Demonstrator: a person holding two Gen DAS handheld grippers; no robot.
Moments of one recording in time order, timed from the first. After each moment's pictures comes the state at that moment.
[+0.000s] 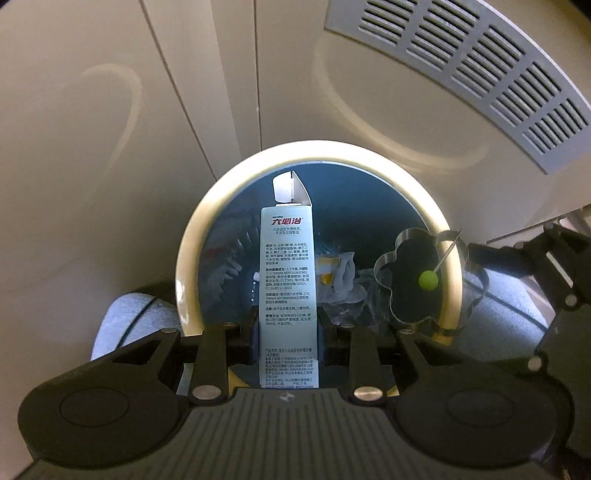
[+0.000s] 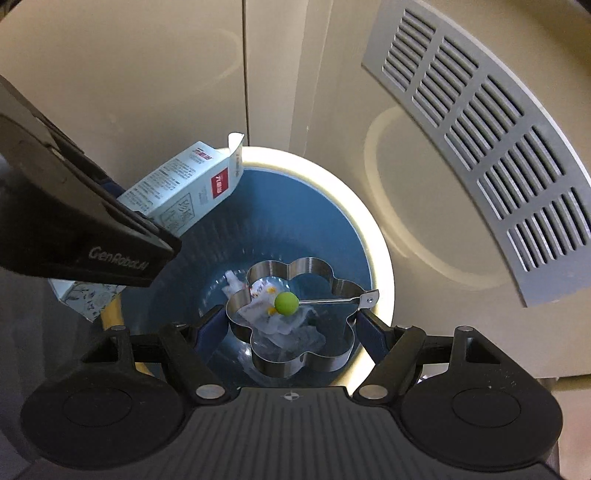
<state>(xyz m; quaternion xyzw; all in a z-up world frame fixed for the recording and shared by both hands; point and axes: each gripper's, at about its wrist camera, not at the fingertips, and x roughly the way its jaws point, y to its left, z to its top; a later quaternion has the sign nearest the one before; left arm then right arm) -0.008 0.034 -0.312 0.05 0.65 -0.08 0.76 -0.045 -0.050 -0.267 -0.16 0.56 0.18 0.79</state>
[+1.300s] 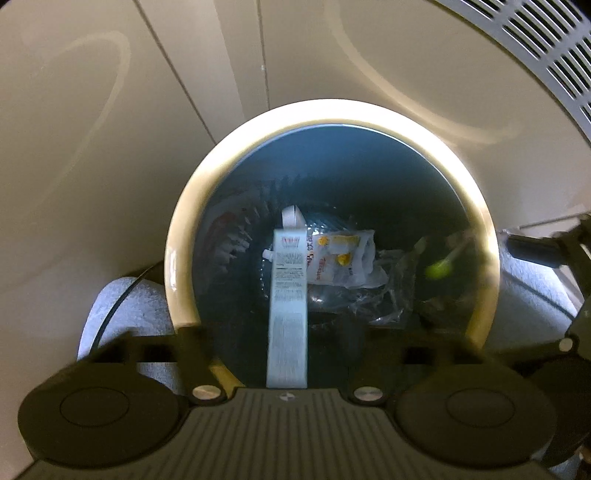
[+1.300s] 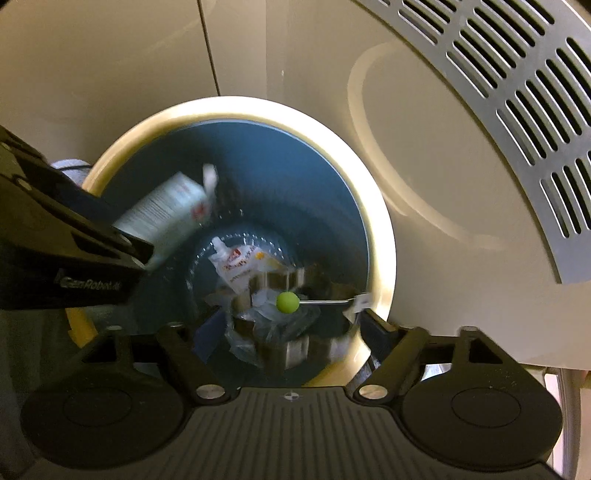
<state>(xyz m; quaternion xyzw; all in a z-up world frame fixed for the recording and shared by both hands) 0.008 0.028 -0.341 0.06 0.68 -0.04 0.72 -0.016 -0.058 -0.303 -0.14 0.62 0.16 0.76</state>
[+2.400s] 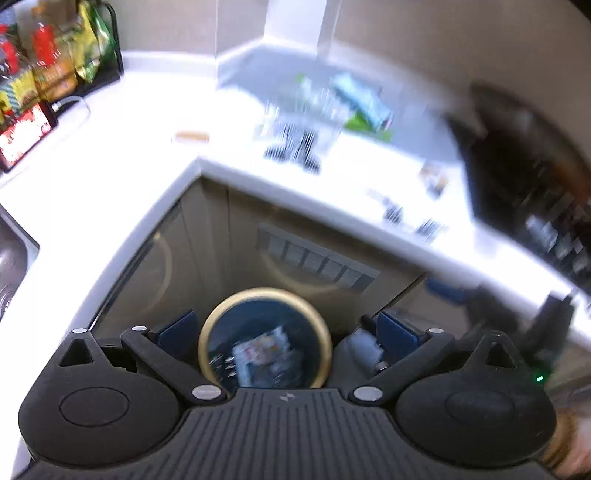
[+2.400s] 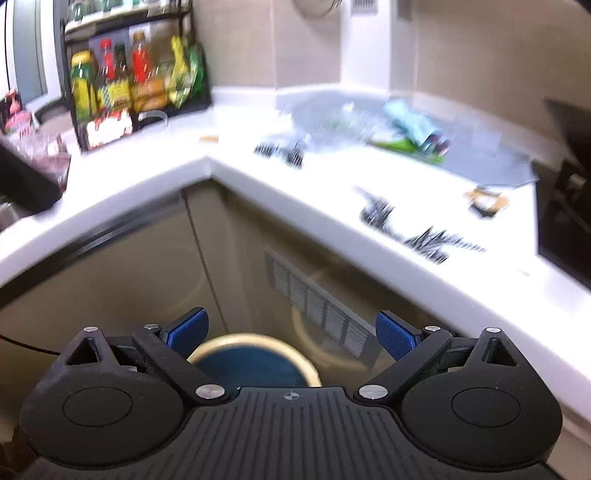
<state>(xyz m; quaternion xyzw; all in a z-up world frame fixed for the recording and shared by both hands) -0.114 0.034 0.072 -0.01 0.49 -0.12 0.86 -0.135 -0.157 -0.035 0.00 0.33 0.11 0.94</state>
